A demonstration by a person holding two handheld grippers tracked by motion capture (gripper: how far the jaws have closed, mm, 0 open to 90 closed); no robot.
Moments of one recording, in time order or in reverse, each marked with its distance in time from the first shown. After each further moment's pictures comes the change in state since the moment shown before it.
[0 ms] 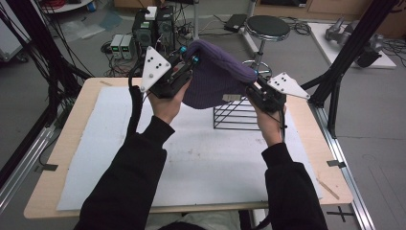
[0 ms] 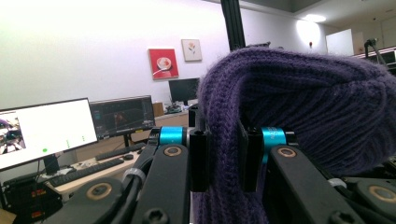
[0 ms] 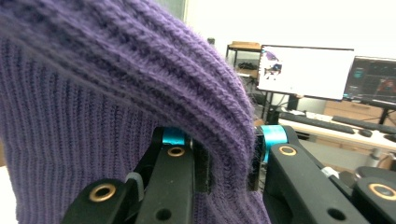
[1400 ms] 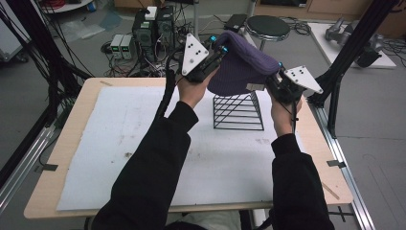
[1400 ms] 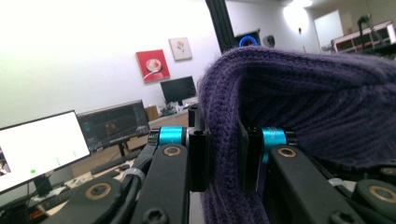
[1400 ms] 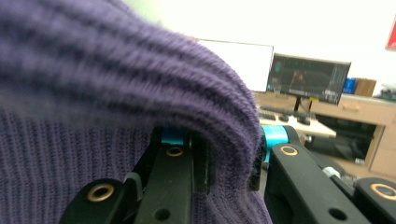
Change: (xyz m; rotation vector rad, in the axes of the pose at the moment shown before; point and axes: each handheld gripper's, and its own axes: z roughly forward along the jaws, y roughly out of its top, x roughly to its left) left arm -0.014 -0.025 0.076 0.020 -0.049 0.097; right arm -0.049 -0.003 -0.002 0.022 -0.272 -0.041
